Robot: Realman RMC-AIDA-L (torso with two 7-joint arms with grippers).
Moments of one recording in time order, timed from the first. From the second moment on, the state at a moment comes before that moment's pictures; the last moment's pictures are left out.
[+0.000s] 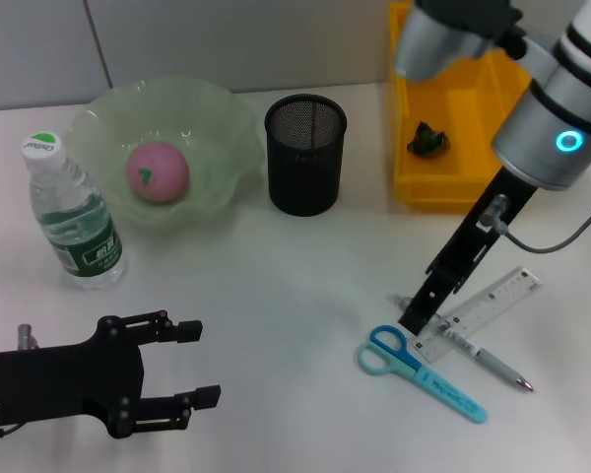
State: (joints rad) left arm -0.45 -2.06 0.74 0.54 2.05 1.69 -1.04; right arm 0.92 2.05 -1.19 -1.11 -2.59 -1.92 2.61
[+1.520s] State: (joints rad) left arm -0.45 -2.06 0.74 0.54 2.05 1.67 -1.06; right arm 0.95 2.09 -1.43 -0.88 -2.62 -1.82 2.66
